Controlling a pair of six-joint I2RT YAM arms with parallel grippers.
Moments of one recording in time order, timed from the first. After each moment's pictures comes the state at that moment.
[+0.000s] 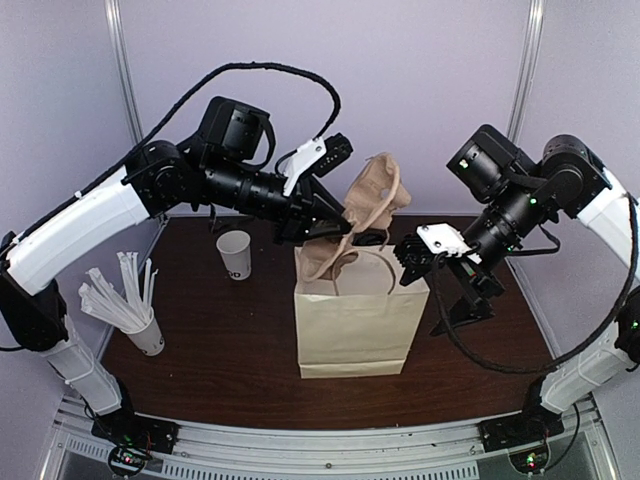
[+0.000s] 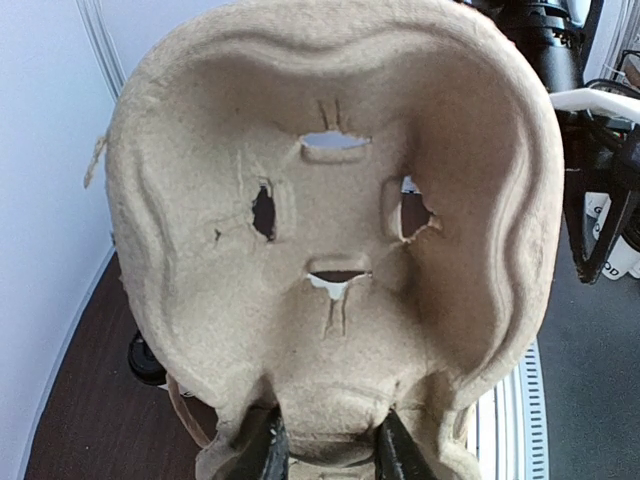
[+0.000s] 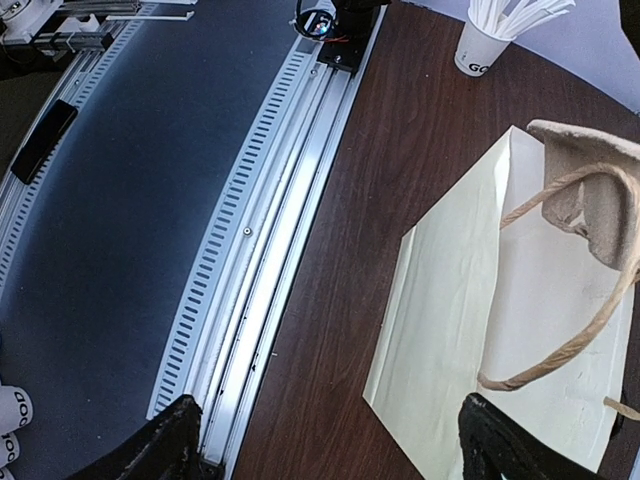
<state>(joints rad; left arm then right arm) -0.99 1.61 1.83 -0.70 0.40 0.26 0.95 1.39 1.80 -1.46 -0.49 -0.79</state>
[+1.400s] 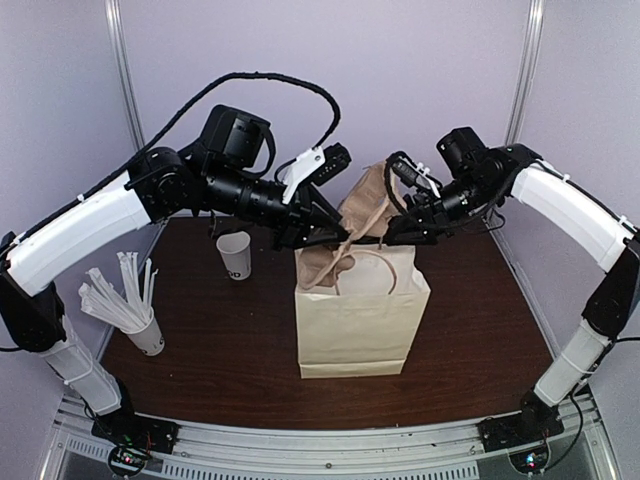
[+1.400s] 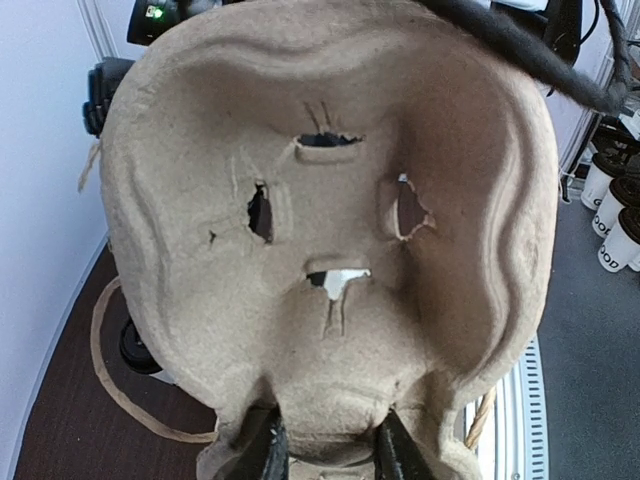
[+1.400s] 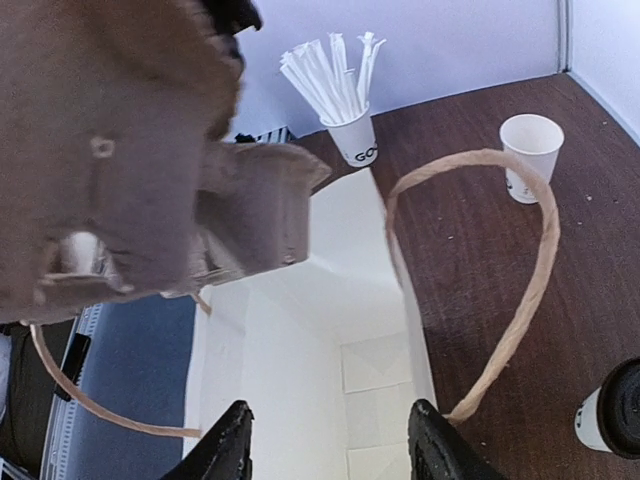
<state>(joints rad) -0.98 1.59 1.78 -0.68 0.41 0.26 0.49 1.62 1.71 -1.08 -1.03 -0.54</state>
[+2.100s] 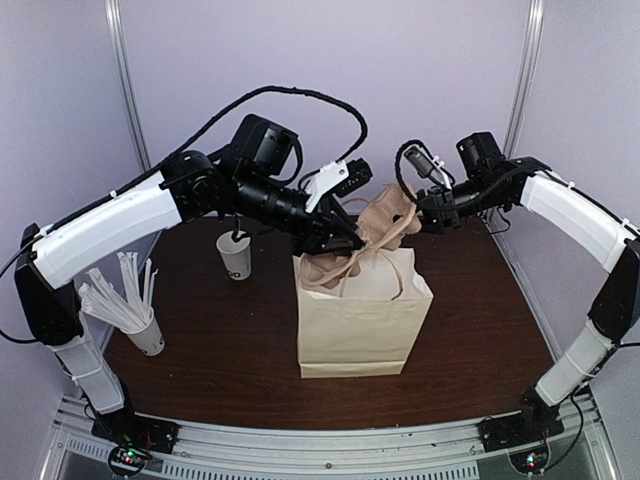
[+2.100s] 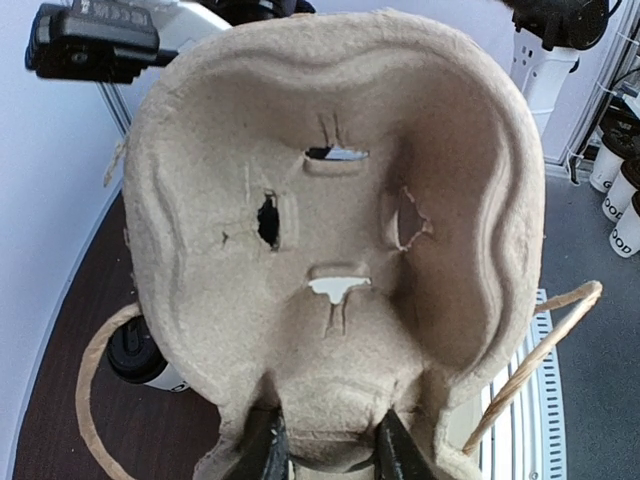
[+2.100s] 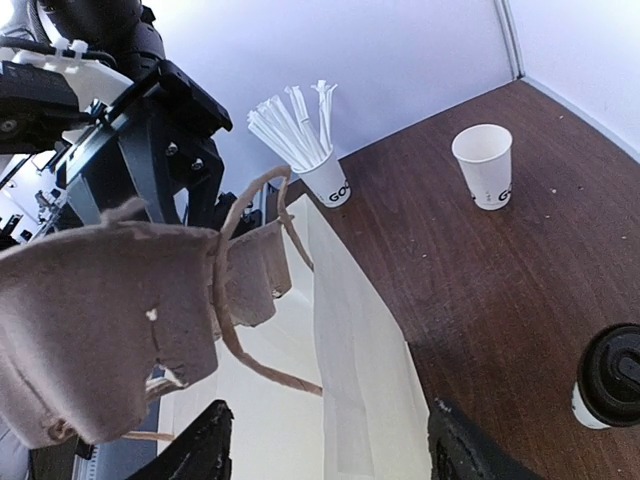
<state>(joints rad) -0.98 1.70 1.83 -0.68 0.41 0.30 0.37 1.58 1.57 -0.83 -1.12 -0.31</state>
